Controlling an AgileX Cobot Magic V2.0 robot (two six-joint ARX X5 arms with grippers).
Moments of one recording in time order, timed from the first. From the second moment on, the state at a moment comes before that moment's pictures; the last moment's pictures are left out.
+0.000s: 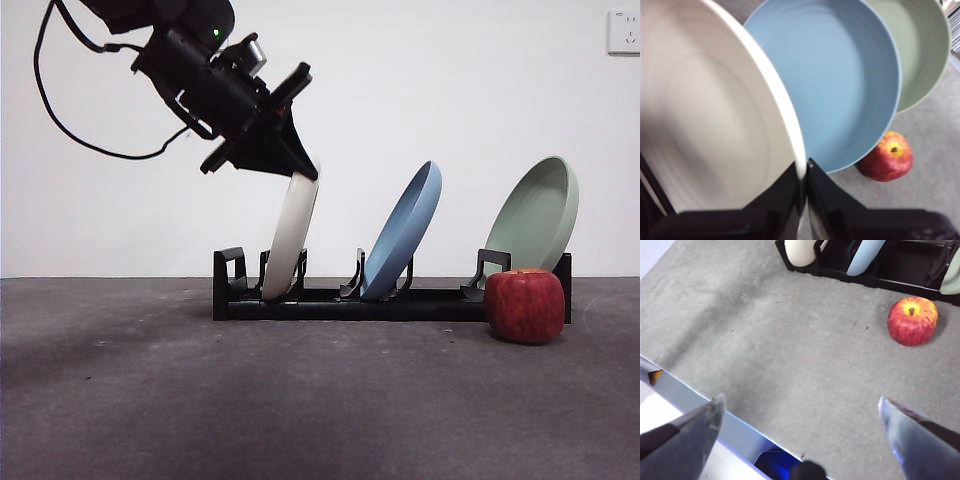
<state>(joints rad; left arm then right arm) -0.39 1.92 1.60 -0.32 0.49 -0.14 0.07 0.73 1.03 -1.09 -0.55 -0.15</state>
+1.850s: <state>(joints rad) -1.18 1.86 1.17 -0.61 -0.46 0.34 0.07 0.73 1.03 -1.08 -0.55 -0.15</state>
